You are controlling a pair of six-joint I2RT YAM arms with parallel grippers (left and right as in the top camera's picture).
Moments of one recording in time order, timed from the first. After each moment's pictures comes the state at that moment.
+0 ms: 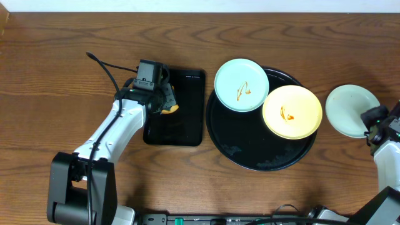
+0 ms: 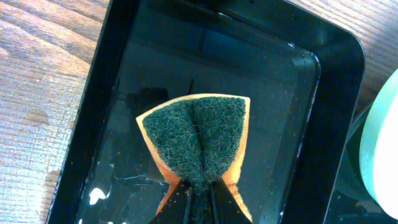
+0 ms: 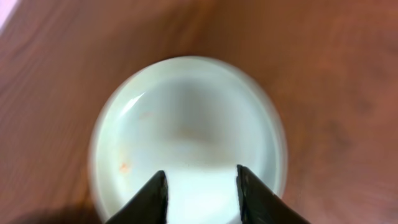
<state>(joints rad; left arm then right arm) -0.22 1.64 1.04 -0.48 0.07 -0.51 -0.58 1.41 0.77 -0.20 -0.02 0.49</state>
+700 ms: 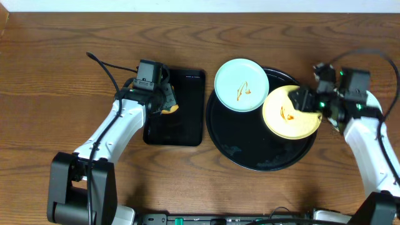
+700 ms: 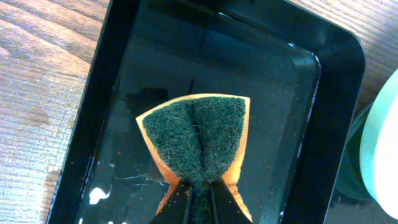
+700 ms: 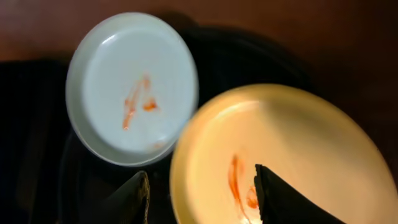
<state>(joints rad) -0.22 1.64 1.04 -0.48 0.07 -0.51 -0.09 1.46 1.01 -0.51 -0.41 0.04</state>
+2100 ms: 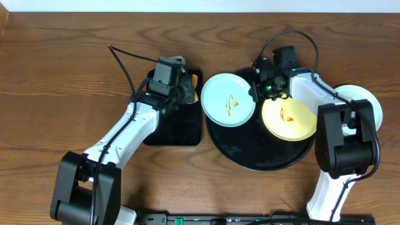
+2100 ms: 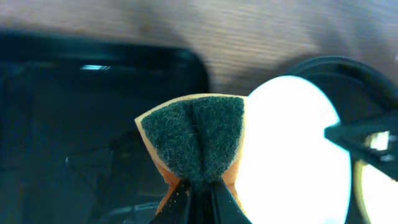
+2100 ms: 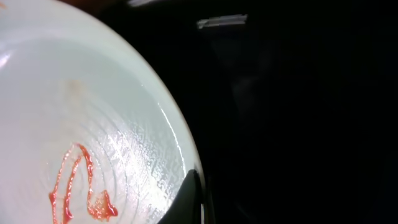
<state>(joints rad) -0.36 1.64 1.04 -0.26 0.13 -0.43 0.18 2.06 1.31 -0.49 -0.42 -0.03</state>
